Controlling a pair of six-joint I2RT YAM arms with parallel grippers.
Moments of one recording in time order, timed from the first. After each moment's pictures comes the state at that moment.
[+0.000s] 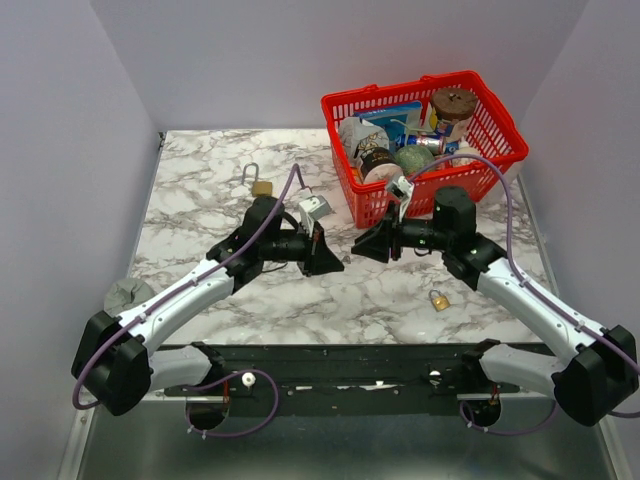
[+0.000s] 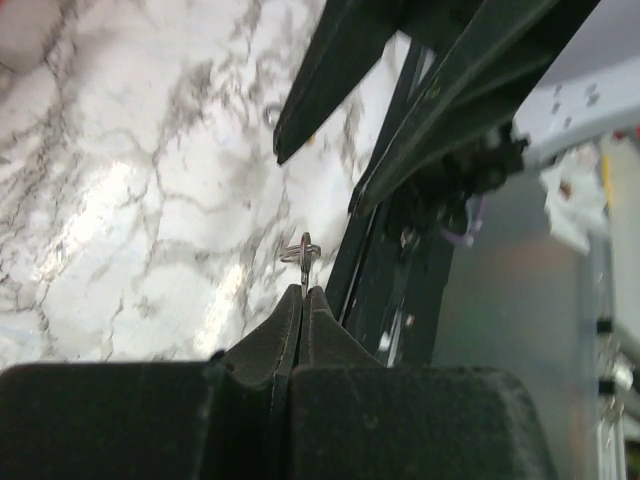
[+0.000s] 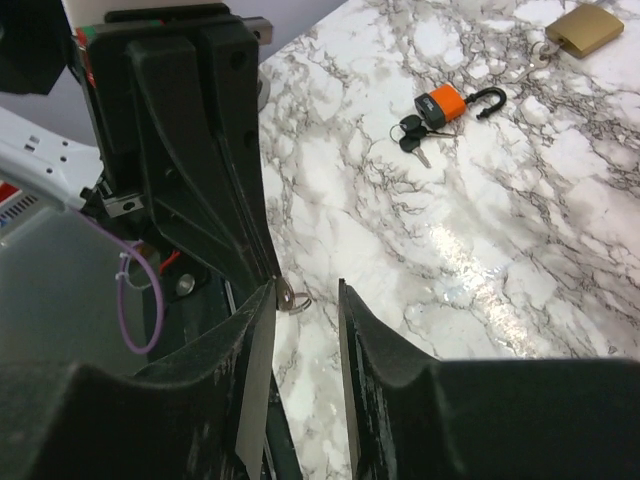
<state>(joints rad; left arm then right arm) -0.64 1.19 0.82 -0.04 0.75 -0.32 0.52 1.12 0.84 0.01 -0.79 0.20</state>
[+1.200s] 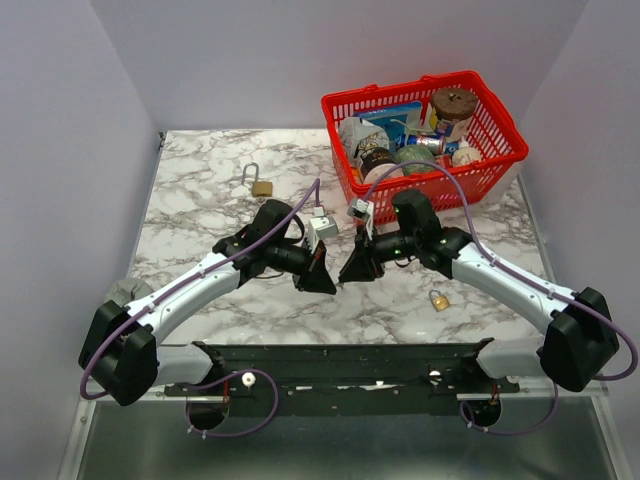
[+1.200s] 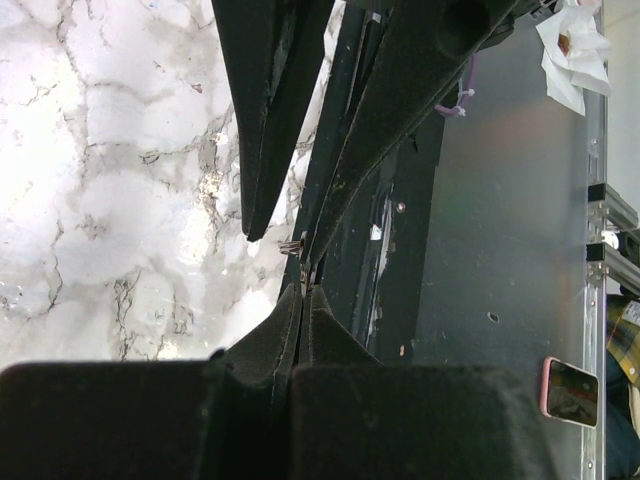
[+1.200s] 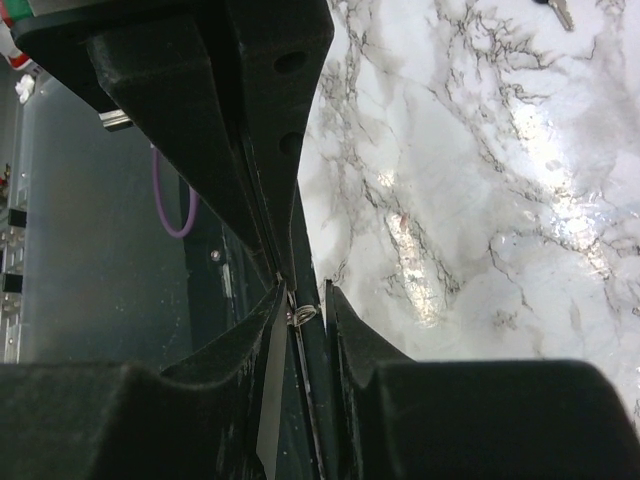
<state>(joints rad) -0.64 1.25 0.86 -0.32 0.90 -0.08 0.66 1.32 0.93 -0.25 -0.86 0.03</state>
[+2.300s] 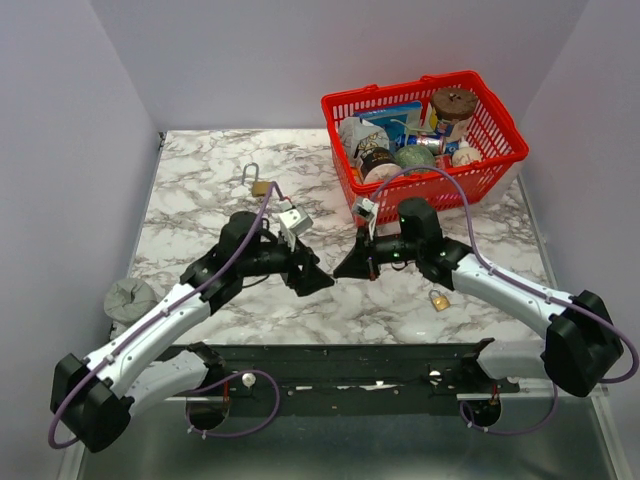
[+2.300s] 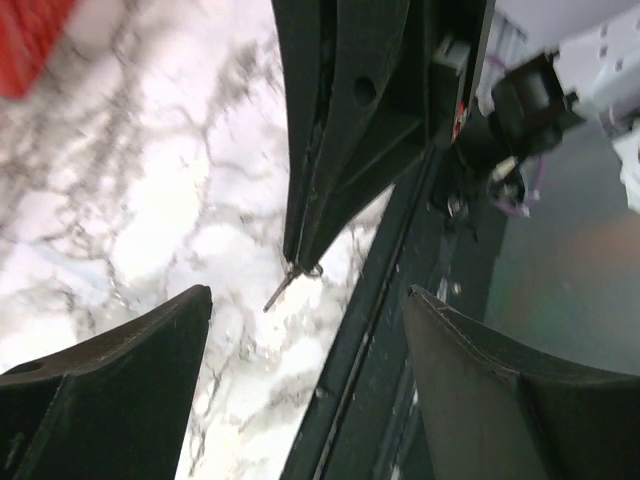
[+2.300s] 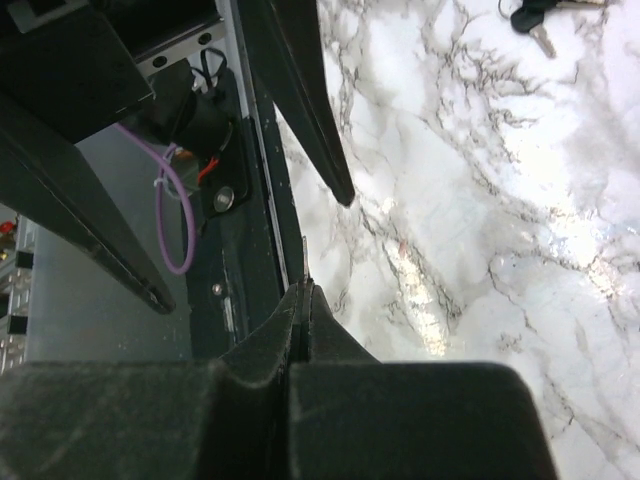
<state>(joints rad) -0.63 0.98 0.76 -0.19 0.65 -0.20 0.67 1.29 0.82 0.02 -0.82 0.21</state>
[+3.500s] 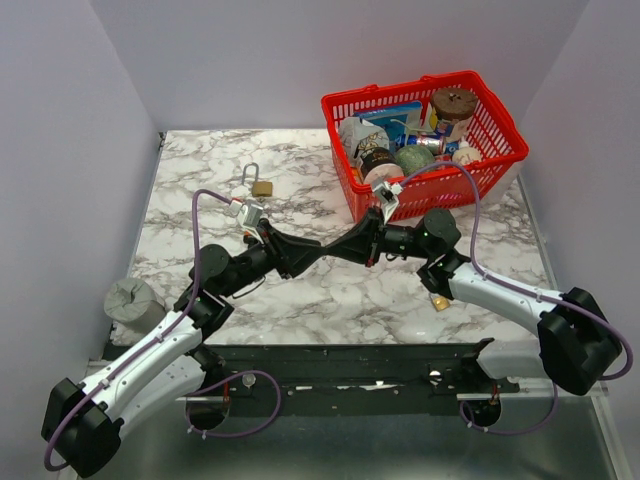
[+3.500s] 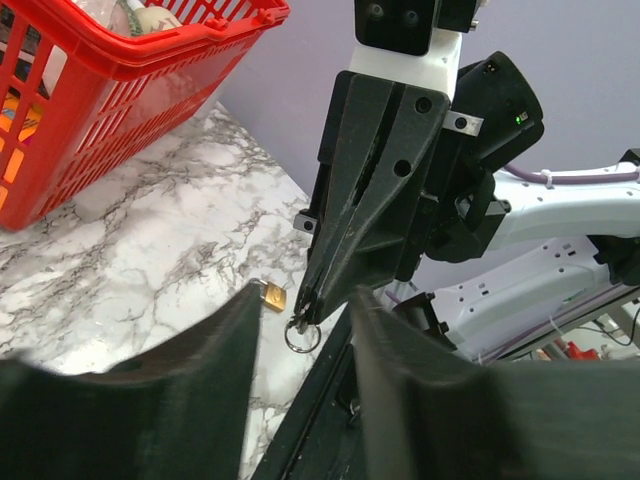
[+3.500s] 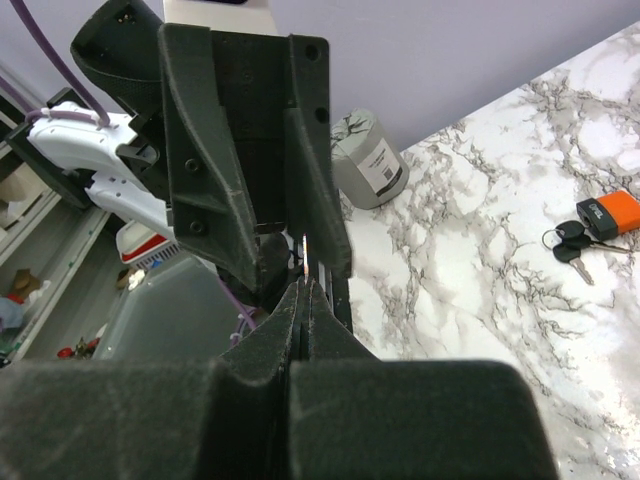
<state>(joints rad) -0.63 0.77 0.47 0.47 0.40 -0.78 0.67 1.29 0.67 0.81 -0.79 0.66</state>
